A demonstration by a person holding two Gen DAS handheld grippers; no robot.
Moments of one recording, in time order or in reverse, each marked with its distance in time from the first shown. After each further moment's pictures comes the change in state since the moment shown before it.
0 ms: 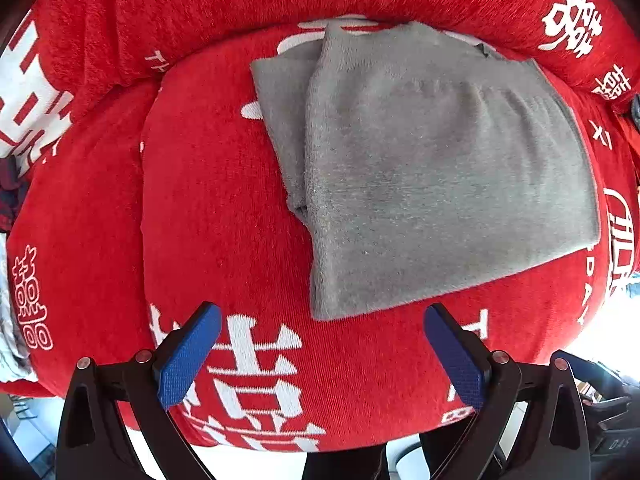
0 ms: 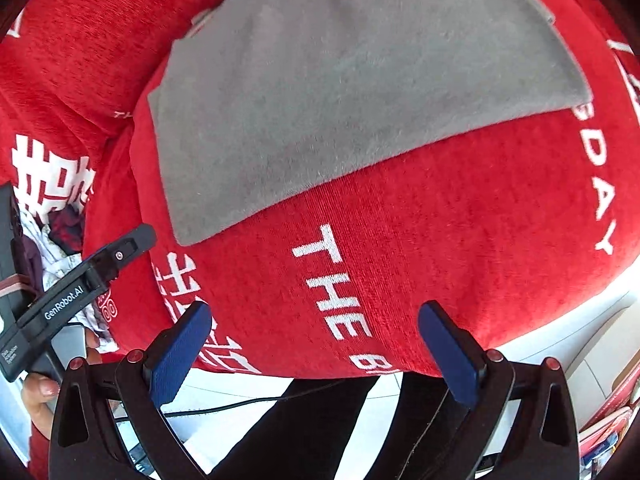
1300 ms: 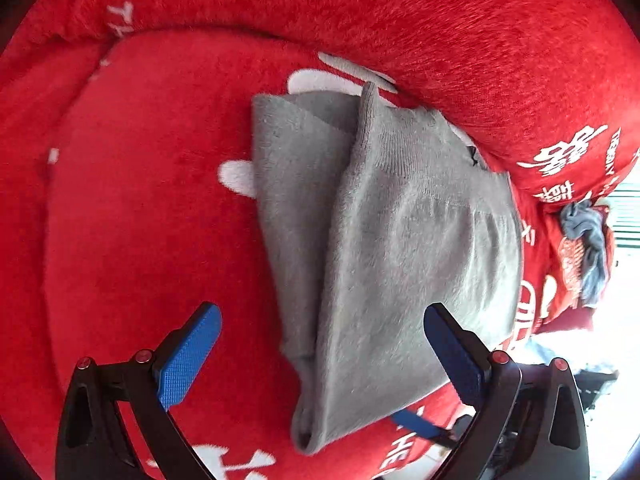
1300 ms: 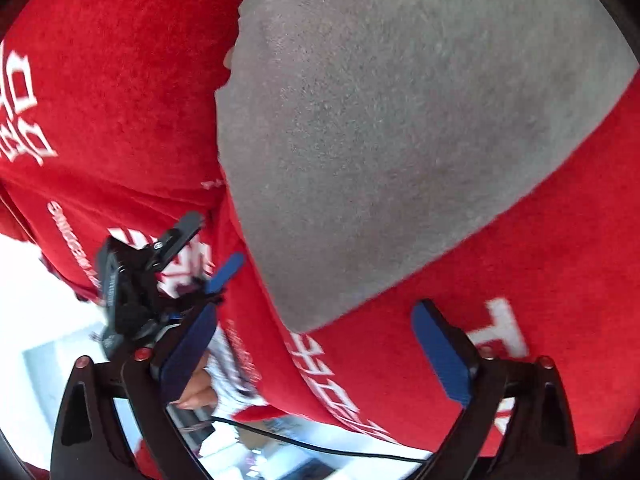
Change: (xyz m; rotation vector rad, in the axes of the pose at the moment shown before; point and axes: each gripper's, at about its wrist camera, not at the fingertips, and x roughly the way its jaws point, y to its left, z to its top) left arm 0.057 0.082 0.086 -0.205 -0.038 -0.507; right arm 0.081 -0.001 0.029 0.269 -0.118 0.673
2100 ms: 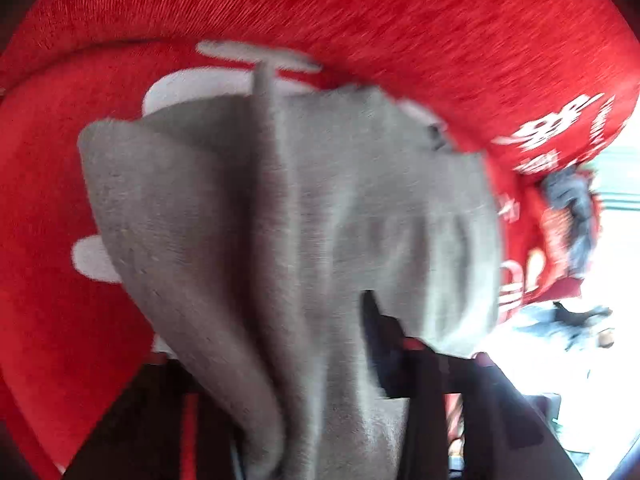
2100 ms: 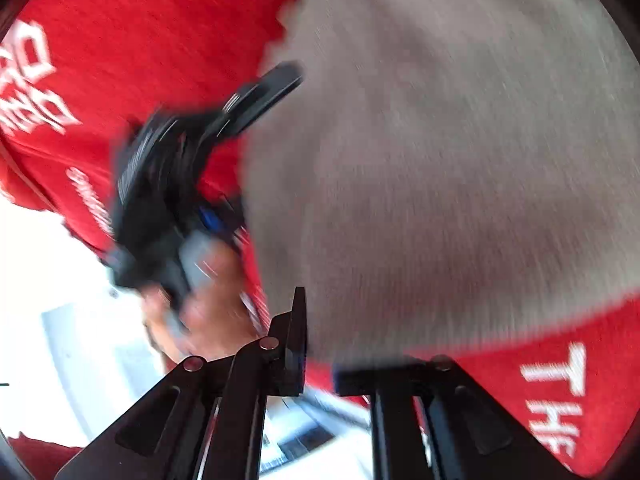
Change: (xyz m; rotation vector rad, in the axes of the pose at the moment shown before) left arm 0.049 -0.060 0.037 0.124 0.105 -0.023; right arm 0.017 0.040 0.006 -0.120 0.261 -0.057
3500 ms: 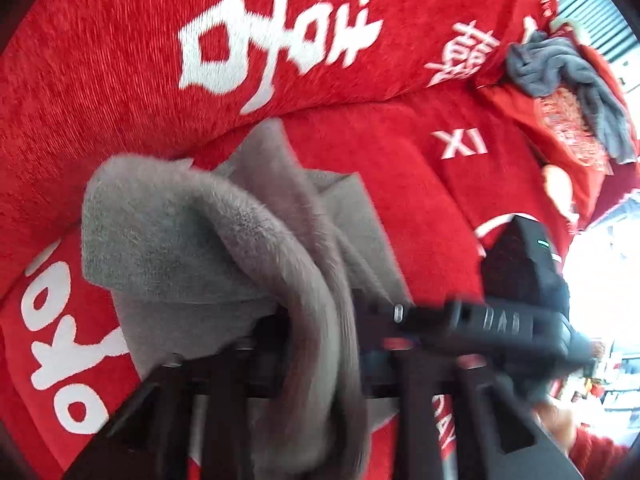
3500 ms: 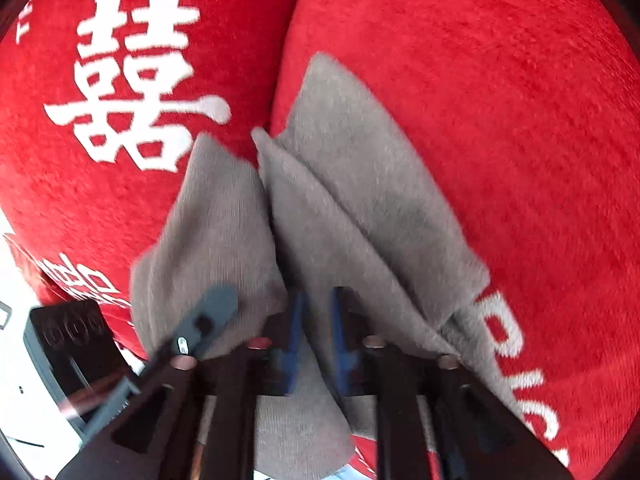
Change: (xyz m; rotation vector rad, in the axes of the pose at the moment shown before) left arm 0.103 -0.335 -0.014 0.467 -0.096 0.245; right arm -0.279 -0.158 0.080 0.159 -0.410 0.226
